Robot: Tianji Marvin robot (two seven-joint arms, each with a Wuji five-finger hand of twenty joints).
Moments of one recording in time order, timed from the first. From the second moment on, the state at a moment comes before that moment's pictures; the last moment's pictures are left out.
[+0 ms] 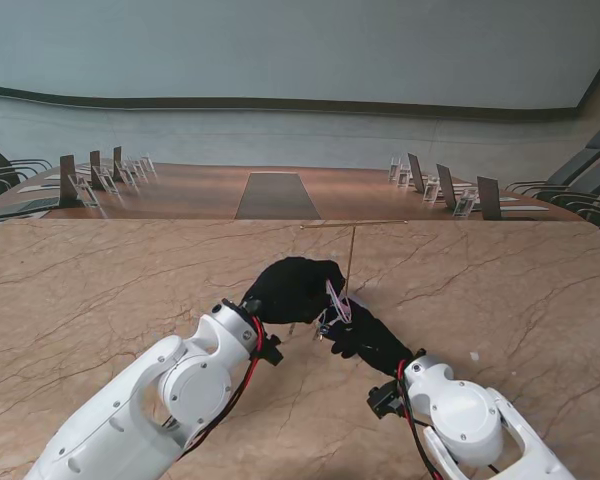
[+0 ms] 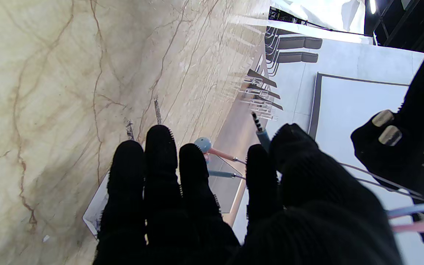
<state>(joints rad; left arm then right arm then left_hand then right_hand) 1.39 -1.15 -0.89 -1.77 0.57 -0.06 0.10 -1.74 -1.12 1.23 -1.79 0.00 0.13 0.14 0.73 -0.66 1.12 -0.20 0.77 -0.01 0.98 0.90 1.08 -0.05 1.33 1.29 0.90 0.25 1.42 1.11 0.71 0.27 1.72 1.06 0.81 -0.23 0.42 -0.09 0.20 -0.10 1.20 0.30 0.38 0.31 0.88 0.40 0.46 0.24 0.87 0.56 0.20 0.19 1.16 0.59</state>
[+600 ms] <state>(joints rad) 1.39 -1.15 -0.89 -1.77 0.57 -0.06 0.10 -1.73 -1.13 1.23 -1.79 0.01 0.13 0.13 0.73 -0.66 1.12 -0.20 0.77 -0.01 0.98 0.90 1.08 -0.05 1.33 1.28 0.90 0.25 1.42 1.11 0.71 0.27 1.72 1.05 0.78 -0.24 0.59 -0.09 0.20 -0.07 1.13 0.28 0.37 0.31 0.91 0.42 0.48 0.24 0.89 0.56 0.21 0.20 1.20 0.58</state>
